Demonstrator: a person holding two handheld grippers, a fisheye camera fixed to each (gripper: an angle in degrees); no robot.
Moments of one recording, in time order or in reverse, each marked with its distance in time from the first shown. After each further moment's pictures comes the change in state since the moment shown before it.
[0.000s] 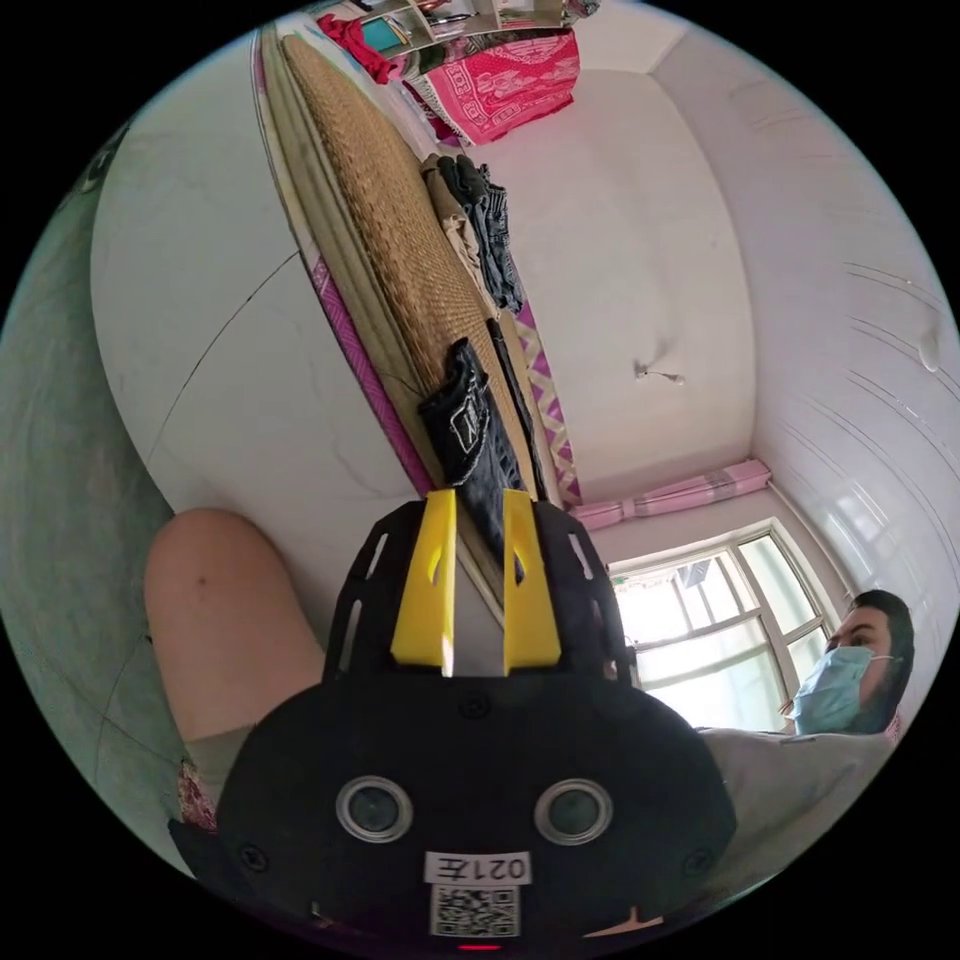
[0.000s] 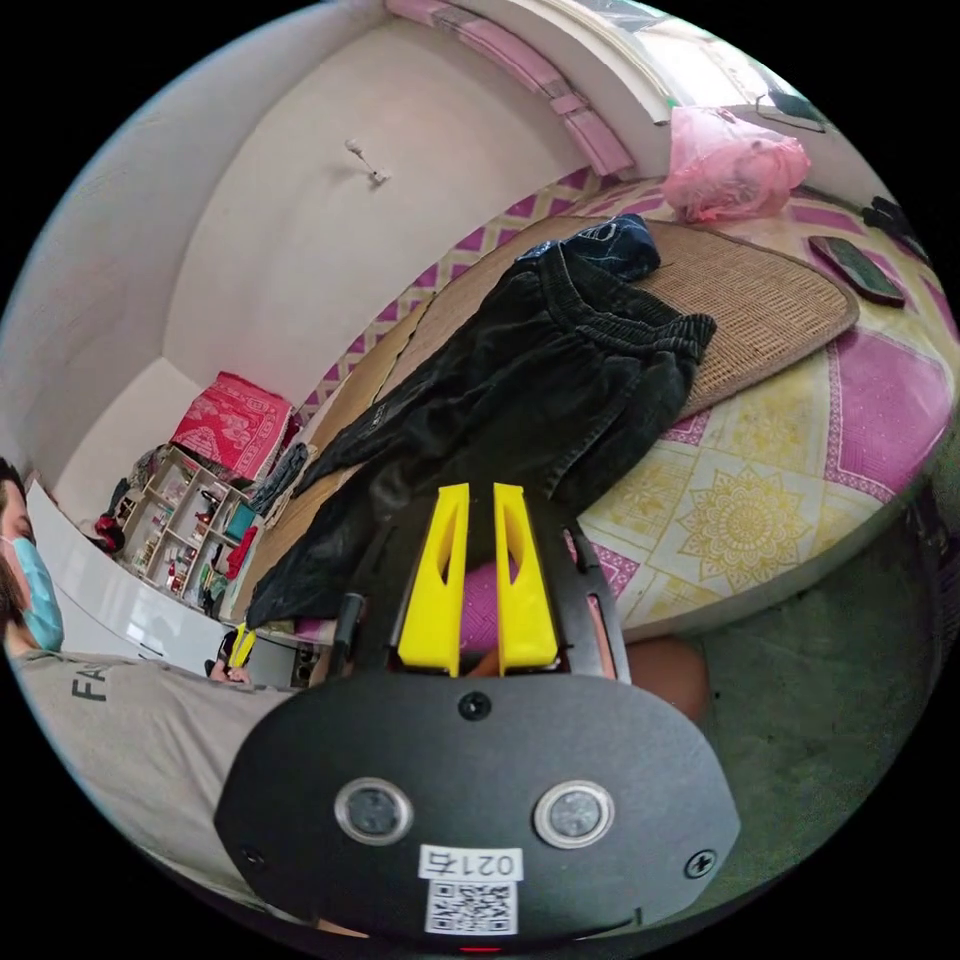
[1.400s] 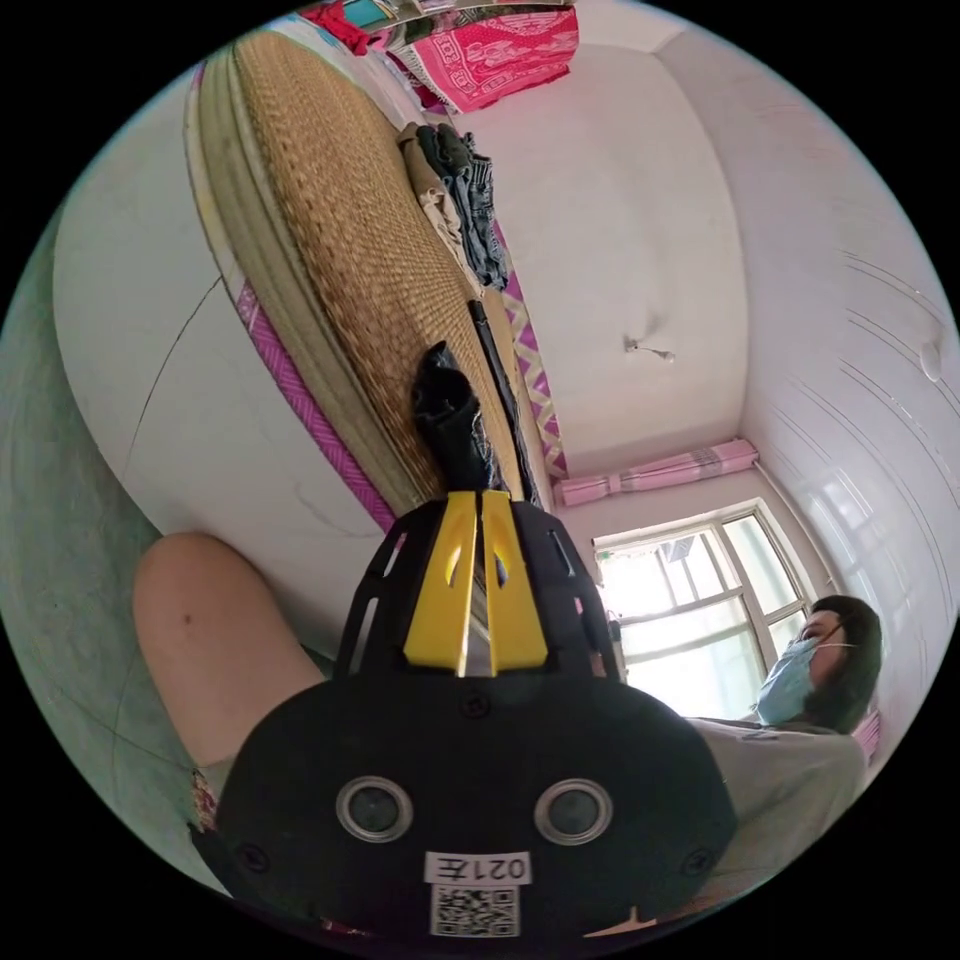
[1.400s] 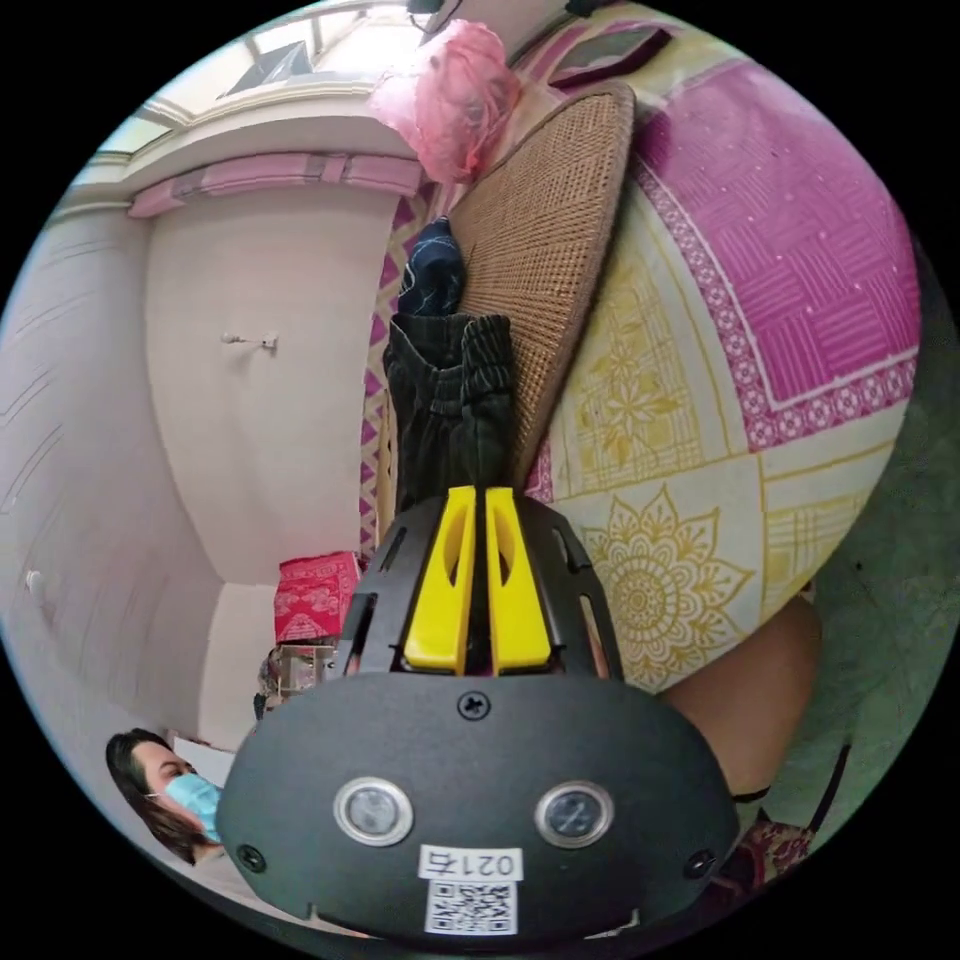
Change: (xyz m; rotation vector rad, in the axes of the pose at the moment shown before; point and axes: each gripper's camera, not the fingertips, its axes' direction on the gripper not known) left arm -0.082 -0.042 0.081 -0.099 0.054 0.007; right arm 0.282 0.010 0.070 0.121 -0.253 0.632
